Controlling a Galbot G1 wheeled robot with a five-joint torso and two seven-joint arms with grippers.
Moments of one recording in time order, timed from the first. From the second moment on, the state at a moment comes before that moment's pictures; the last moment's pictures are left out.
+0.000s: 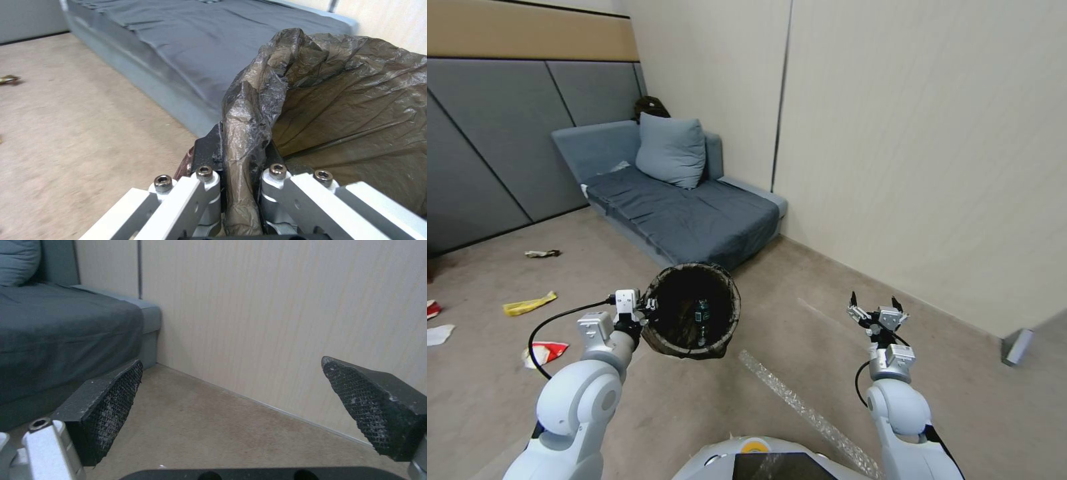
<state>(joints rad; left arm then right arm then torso) 1.45 -1.25 -0.68 -2.41 -0.55 0.74 -0.24 -1.52 1.44 0.68 2.08 0.06 -0.07 0.19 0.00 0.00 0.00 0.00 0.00</state>
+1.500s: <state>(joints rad) 1.46 -1.25 -0.70 -2.41 -0.55 0.74 -0.24 -1.52 1.44 0.66 2.06 0.05 -0.06 0.19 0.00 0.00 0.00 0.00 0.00</state>
